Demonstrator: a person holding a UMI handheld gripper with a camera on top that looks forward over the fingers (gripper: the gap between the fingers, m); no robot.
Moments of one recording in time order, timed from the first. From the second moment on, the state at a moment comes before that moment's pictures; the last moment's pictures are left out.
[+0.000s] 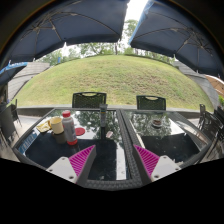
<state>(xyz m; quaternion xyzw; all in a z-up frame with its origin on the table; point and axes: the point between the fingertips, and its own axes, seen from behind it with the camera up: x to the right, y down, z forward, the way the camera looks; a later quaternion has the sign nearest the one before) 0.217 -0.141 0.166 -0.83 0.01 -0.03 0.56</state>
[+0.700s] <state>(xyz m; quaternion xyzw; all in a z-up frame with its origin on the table) 0.052 -0.016 0.099 -0.82 -0.09 0.06 0.57</state>
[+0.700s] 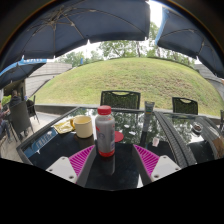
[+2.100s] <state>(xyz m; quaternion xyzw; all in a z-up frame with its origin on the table) -0.075 0.251 0.161 -0.35 -0.58 -0.60 0.41</state>
